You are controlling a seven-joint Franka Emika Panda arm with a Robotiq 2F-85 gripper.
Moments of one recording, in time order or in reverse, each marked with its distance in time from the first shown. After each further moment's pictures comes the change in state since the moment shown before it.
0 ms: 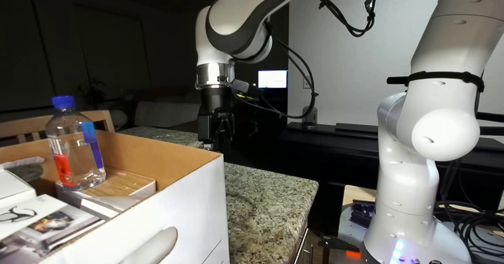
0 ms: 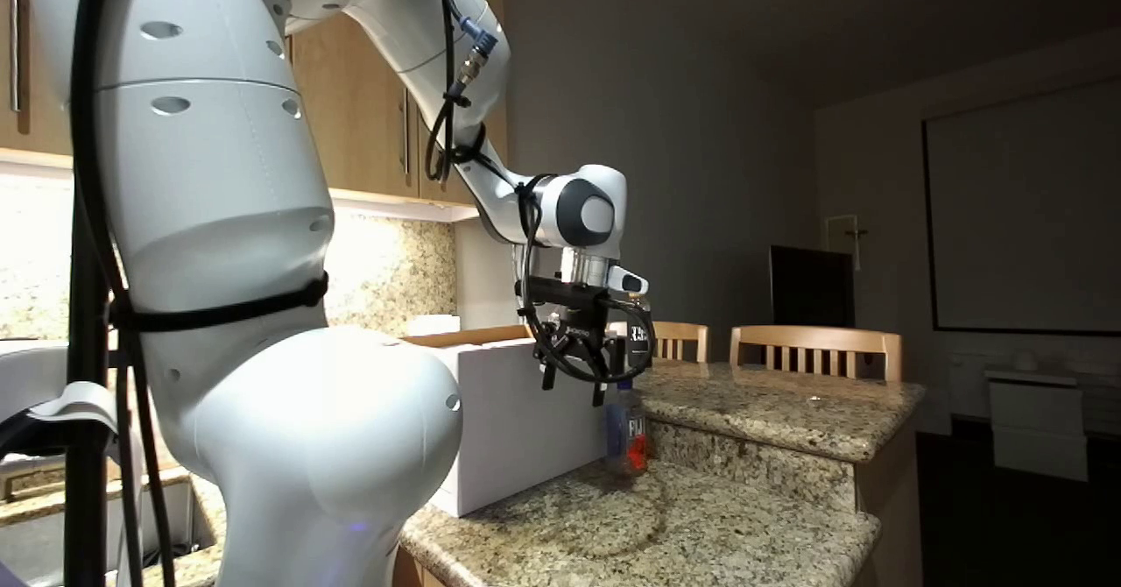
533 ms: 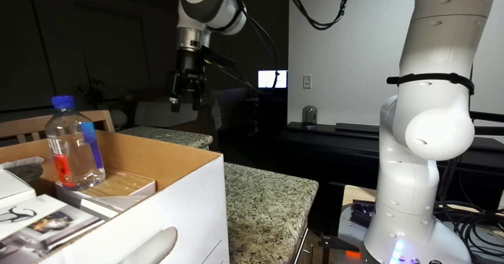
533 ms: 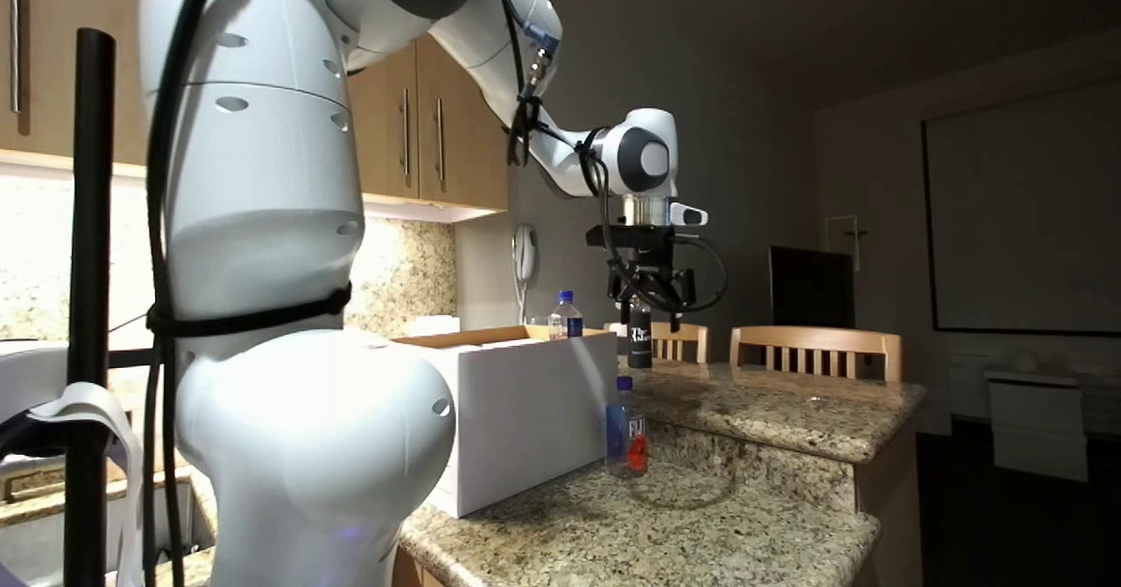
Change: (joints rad) arm -0.079 0.174 -0.047 0.389 -0.079 -0.014 -0.002
